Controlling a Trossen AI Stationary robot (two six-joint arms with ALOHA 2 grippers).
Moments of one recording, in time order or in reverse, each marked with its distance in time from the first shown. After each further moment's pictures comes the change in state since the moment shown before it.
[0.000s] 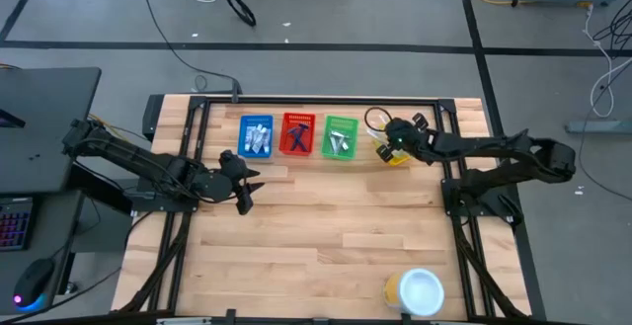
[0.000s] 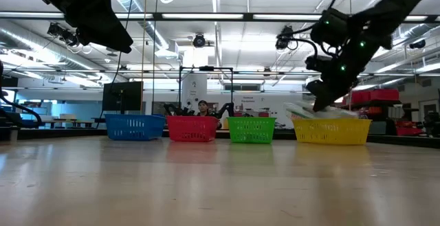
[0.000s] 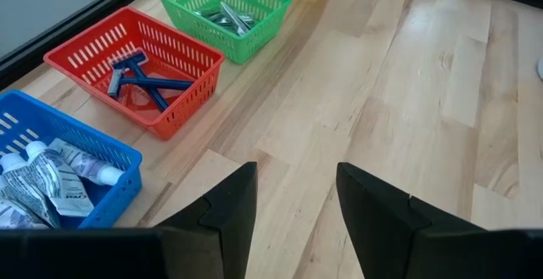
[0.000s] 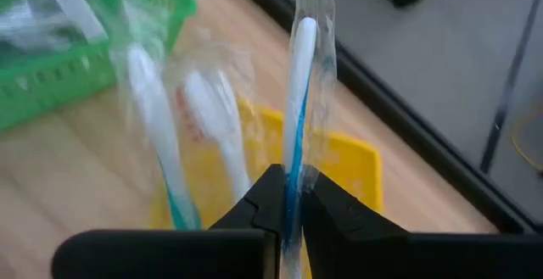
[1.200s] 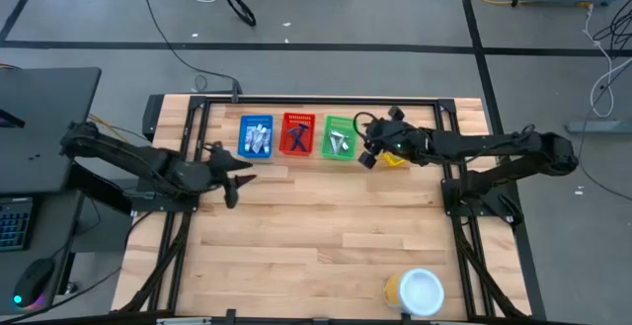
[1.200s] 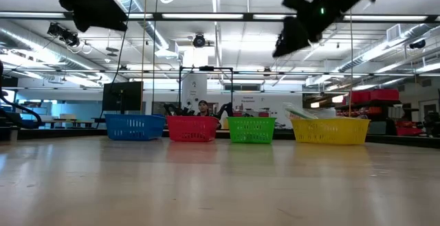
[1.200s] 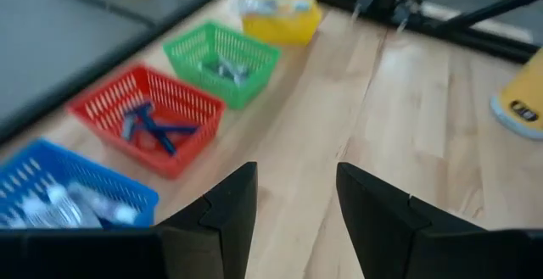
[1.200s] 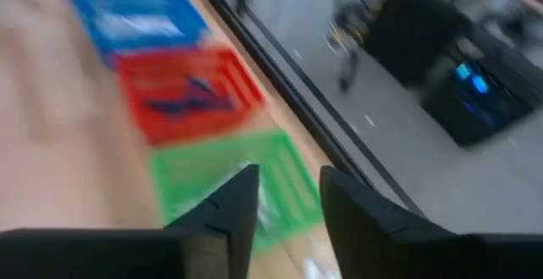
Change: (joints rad) left arm 0.000 -0.166 0.000 -0.013 -0.016 0.087; right arm 0.258 -0.002 0.278 0.015 -0.016 -0.145
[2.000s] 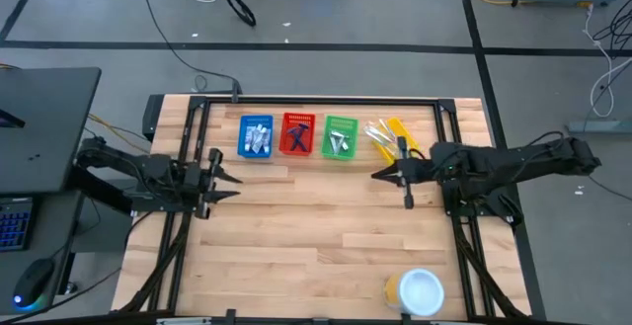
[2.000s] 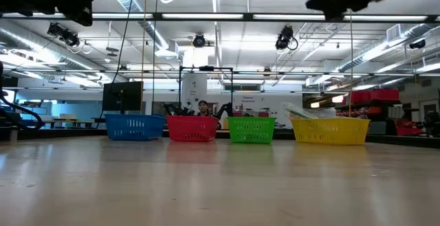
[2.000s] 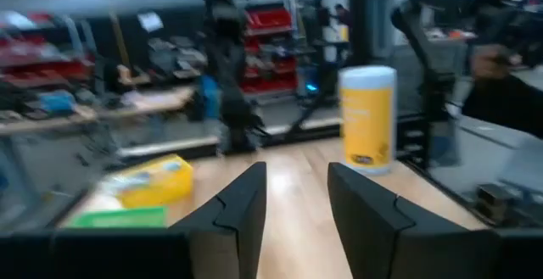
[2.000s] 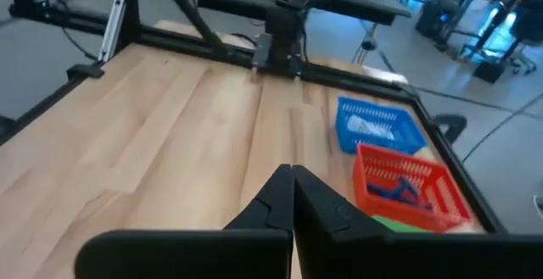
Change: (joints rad) left arm 0.000 -0.570 -0.450 0.537 0.400 0.626; right arm 0.251 -0.384 -0.201 0.107 -0.466 -0.180
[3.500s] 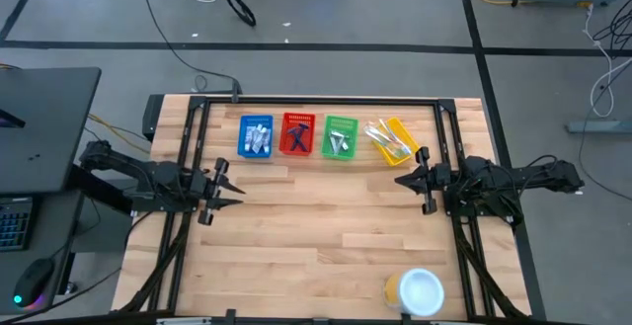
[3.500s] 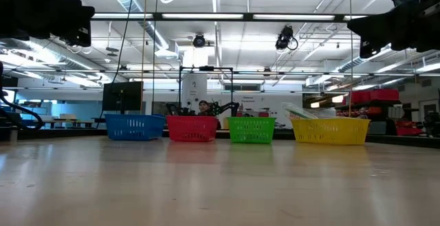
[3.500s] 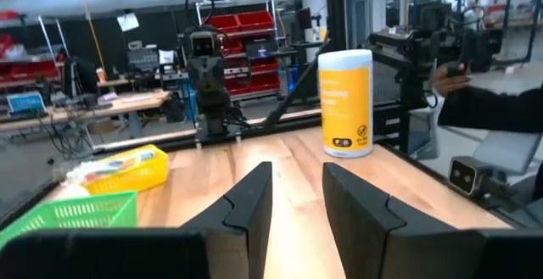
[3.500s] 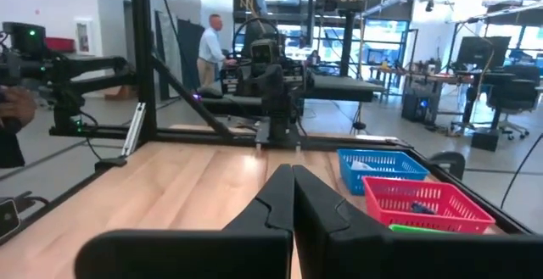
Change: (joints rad) left arm 0.000 -0.097 -0.180 0.096 0.057 -0.002; right arm -0.006 -0.678 -0.606 0.331 -0.025 0.151
